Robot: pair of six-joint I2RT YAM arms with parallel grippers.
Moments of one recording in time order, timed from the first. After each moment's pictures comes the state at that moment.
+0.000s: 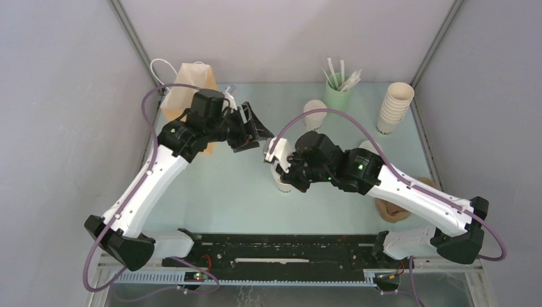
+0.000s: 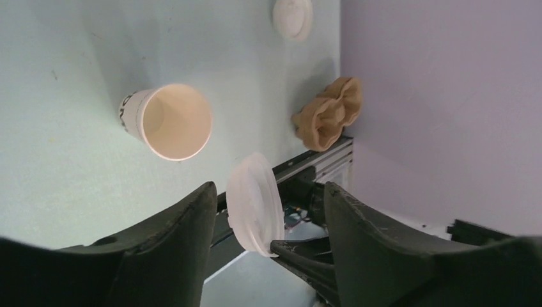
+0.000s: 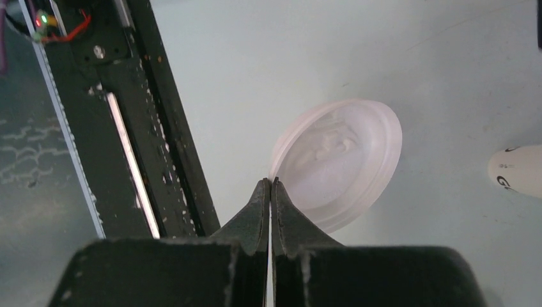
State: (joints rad) left arm -0.51 1.25 1.45 -0.80 0.35 -0.86; right arm 1.06 1.28 1.40 -0.78 -0.09 -0.18
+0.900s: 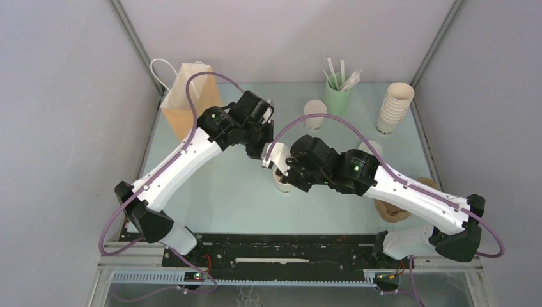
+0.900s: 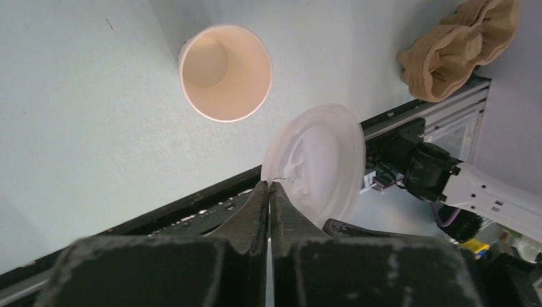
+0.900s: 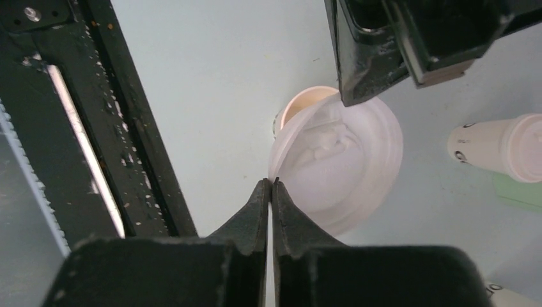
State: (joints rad) left arm -0.75 1.52 1.70 -1.14 0.13 -0.69; right arm 1.11 1.31 1.42 -0.85 0.05 -0.26
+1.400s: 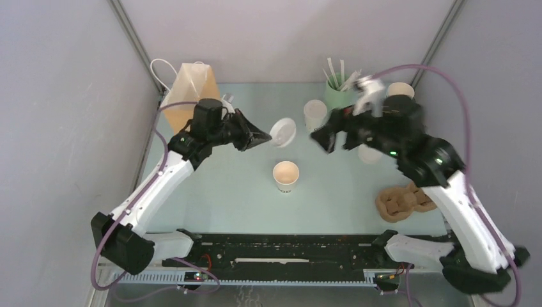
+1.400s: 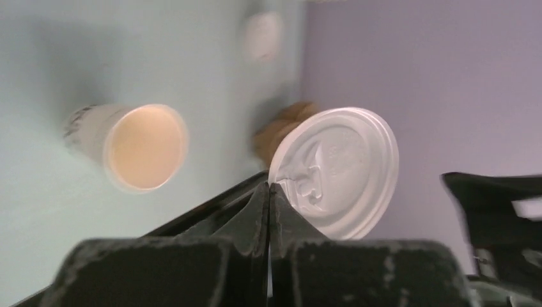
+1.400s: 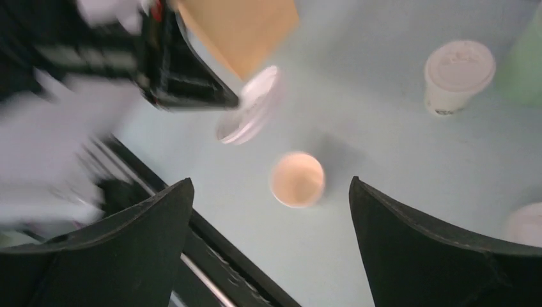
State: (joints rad) left arm -0.50 1.29 1.30 -0.64 0.39 -0.97; right arm 0.76 1.16 1.60 -0.88 -0.03 0.19
